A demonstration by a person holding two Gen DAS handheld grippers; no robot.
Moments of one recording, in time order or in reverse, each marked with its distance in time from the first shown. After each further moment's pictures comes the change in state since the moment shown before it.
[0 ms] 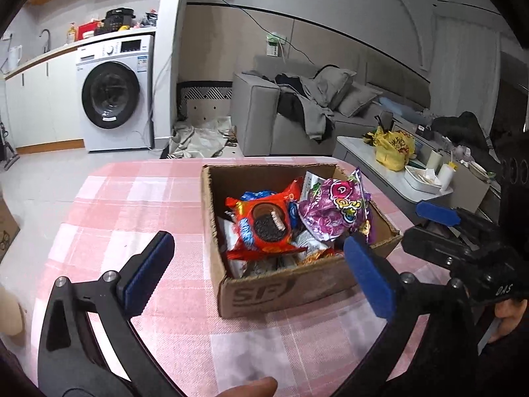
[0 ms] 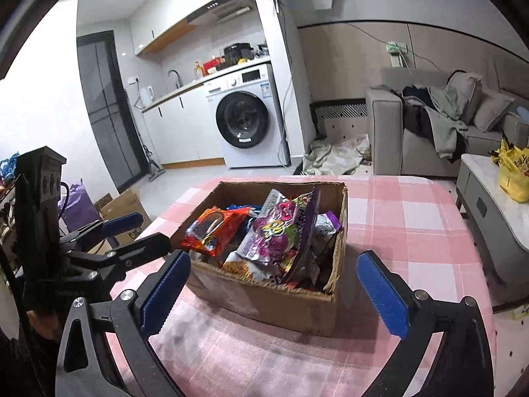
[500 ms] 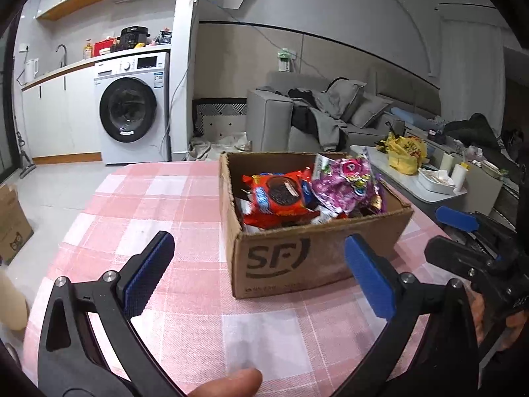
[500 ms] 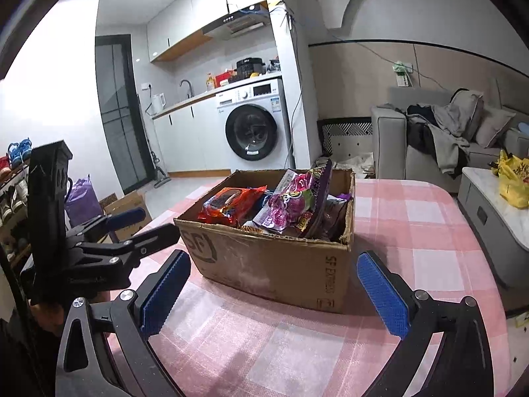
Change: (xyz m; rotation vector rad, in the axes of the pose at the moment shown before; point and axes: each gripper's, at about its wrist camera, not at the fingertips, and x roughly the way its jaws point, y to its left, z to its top) left arm -0.036 0.007 -0.057 0.022 -0.091 0.061; right arm -0.021 0.014 -0.054 -0.045 -0.090 0.012
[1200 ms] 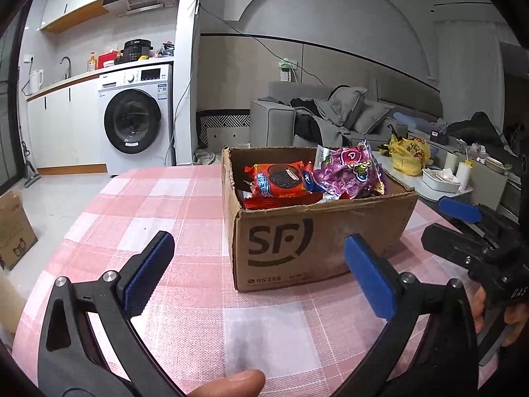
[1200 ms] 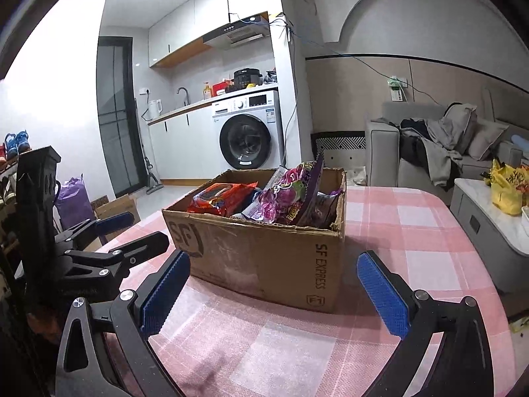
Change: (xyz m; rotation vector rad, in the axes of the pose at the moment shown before) left arm 0.004 -0.001 -0.020 0.027 -0.054 0.038; right arm 0.006 0.001 -0.025 -0.039 -0.059 -0.038
